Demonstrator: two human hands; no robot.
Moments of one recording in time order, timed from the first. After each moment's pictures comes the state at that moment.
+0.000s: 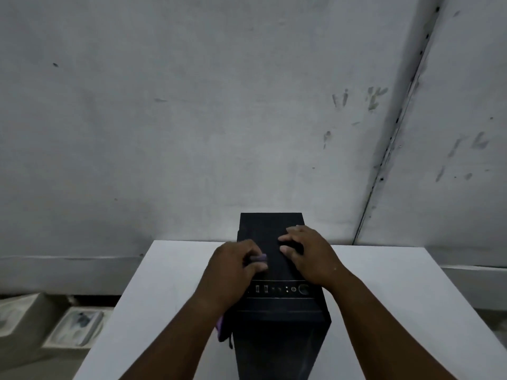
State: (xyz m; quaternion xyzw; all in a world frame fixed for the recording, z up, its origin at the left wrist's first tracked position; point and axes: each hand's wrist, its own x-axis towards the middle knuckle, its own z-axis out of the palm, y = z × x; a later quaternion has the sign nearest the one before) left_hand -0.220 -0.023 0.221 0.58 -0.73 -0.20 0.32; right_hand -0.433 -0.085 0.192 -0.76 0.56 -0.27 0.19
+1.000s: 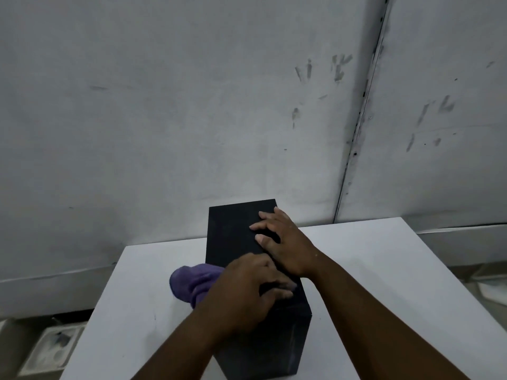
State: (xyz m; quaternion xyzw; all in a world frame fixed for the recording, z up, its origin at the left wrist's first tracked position) left_hand -0.275 -0.017 0.212 0.44 -0.85 -0.22 0.18; right_hand -0.442 -0.092 0.178 -0.73 0.53 -0.29 0.30
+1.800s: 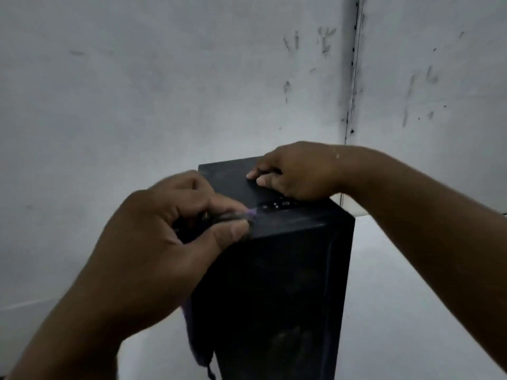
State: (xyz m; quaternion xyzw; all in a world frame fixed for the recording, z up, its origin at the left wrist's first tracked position) left_hand -0.194 0.022 0.150 0.33 -0.83 -0.04 0.45; right_hand -0.417 -0.048 0.205 -0.82 0.56 -0.09 0.03
